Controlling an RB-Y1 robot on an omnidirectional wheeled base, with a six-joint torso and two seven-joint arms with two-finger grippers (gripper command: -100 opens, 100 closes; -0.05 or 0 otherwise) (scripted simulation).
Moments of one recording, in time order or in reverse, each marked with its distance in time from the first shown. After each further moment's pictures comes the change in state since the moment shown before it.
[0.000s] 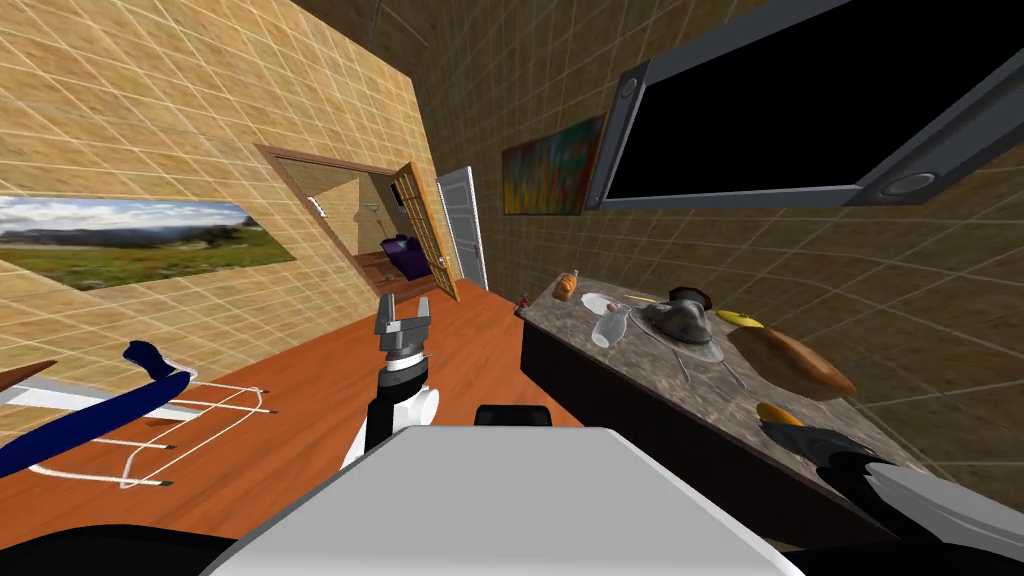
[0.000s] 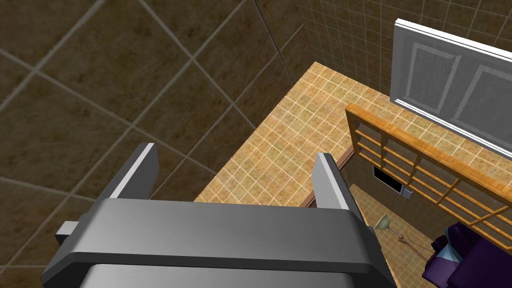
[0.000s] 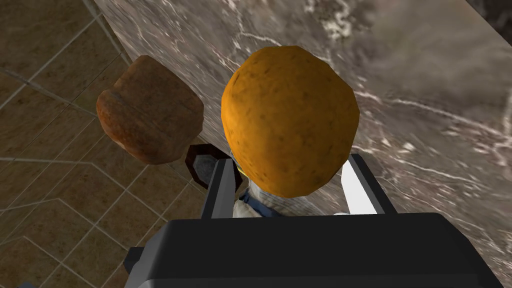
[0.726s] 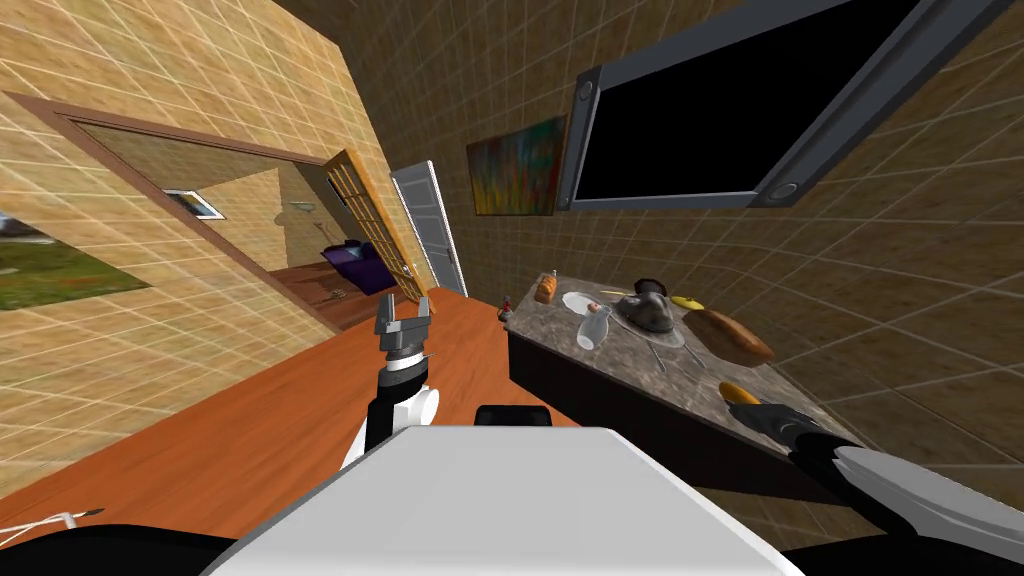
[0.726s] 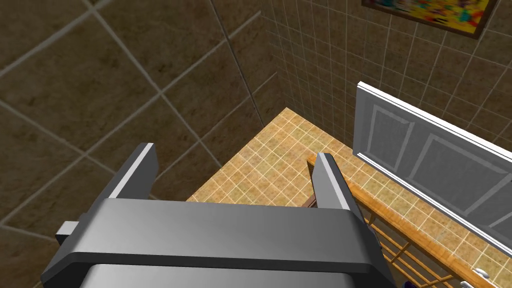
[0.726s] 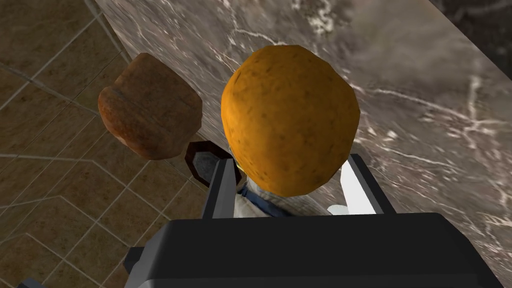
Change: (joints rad) left arm 0.000 0.000 0.000 0.000 0.000 0.000 0.000; right arm 0.100 -0.011 -0.084 -0.221 0.075 0.011 0.032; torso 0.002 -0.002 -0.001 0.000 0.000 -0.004
